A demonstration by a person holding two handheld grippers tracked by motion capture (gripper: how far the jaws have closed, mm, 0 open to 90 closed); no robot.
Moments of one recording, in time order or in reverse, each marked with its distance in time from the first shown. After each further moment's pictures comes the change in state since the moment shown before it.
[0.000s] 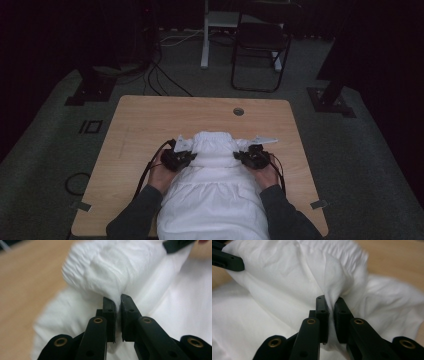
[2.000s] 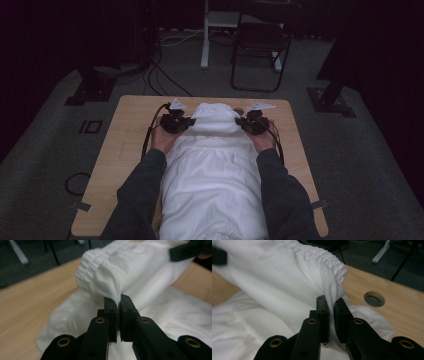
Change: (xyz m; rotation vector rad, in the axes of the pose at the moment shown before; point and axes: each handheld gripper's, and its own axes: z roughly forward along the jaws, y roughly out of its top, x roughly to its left) left arm 0.074 0.089 -0.012 -0.132 0.017 -0.124; right arm -0.036 0.101 0.006 -0.097 -0.137 -0.098
